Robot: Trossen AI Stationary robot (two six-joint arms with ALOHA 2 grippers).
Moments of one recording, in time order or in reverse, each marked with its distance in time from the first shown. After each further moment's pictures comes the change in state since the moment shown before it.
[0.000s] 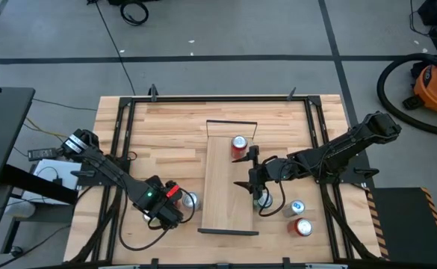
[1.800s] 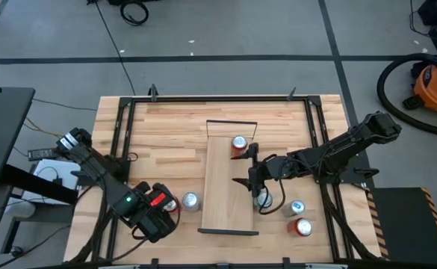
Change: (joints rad) left arm -0.137 -0.053 0.167 -0.124 -0.112 -0.323; right arm -0.019 0.000 0.000 0.043 0.019 -0.103
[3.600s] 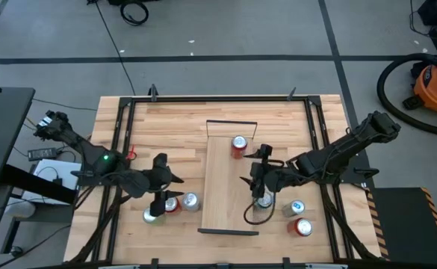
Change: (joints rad) left arm 0.164 -0.445 -0.316 0.673 -0.173 0.903; right arm 0.108 0.006 0.141 -0.460 0.252 0.545
